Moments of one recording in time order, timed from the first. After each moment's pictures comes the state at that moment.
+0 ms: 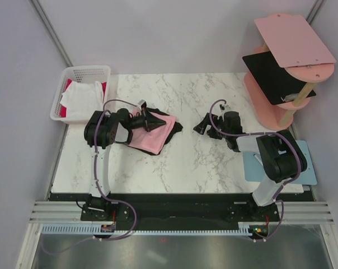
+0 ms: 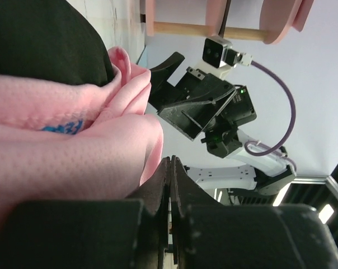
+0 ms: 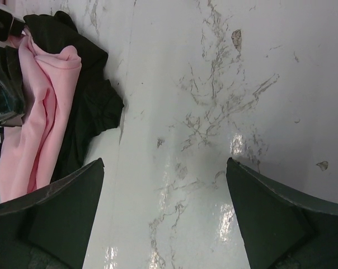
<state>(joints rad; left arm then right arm) -0.16 2.38 1.05 1.36 1.13 -1.63 0.27 1.72 0.69 0.49 -0.32 0.60</state>
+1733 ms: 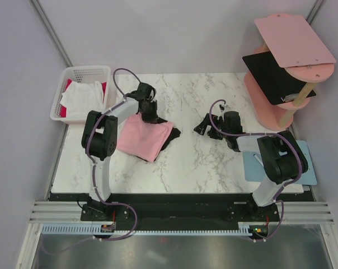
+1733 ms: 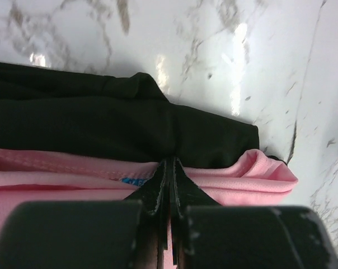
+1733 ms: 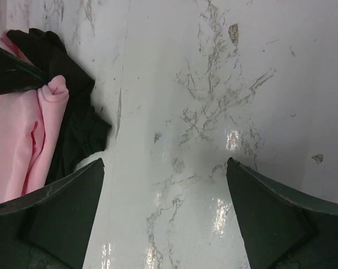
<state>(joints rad) -0.34 2.14 1.60 -0.55 0.19 -0.36 0.27 1.71 0.70 0.45 -0.32 0.58</state>
